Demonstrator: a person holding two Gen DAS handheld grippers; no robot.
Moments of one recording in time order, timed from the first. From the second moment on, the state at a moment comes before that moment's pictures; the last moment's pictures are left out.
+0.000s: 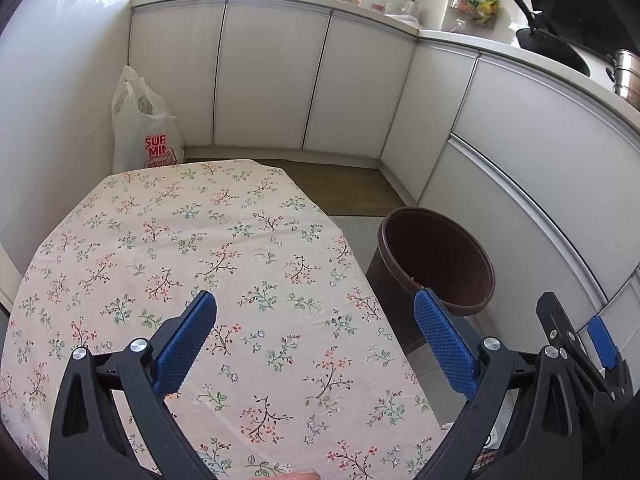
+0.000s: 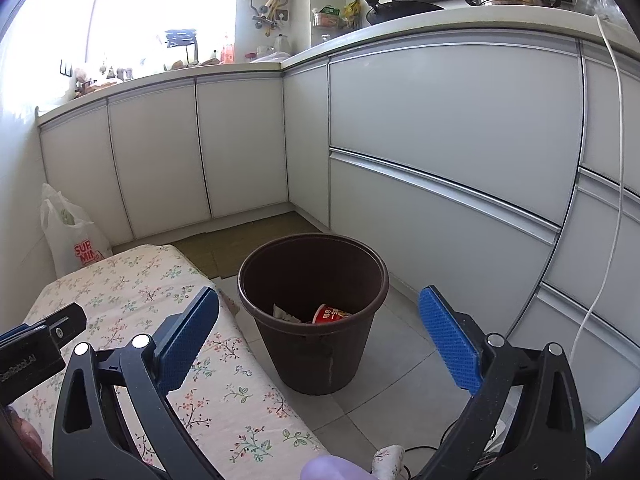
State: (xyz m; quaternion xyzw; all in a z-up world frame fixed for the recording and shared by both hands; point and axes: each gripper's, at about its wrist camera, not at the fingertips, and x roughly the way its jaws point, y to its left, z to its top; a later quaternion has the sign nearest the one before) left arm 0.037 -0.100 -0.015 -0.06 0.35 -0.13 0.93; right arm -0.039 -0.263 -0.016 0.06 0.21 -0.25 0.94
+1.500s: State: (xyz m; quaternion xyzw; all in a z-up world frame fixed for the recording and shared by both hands) left arm 0.036 -0.109 -0.022 -0.04 0.34 -0.16 0.93; right arm -0.035 -0.266 -0.018 0.06 0.22 -0.24 0.94
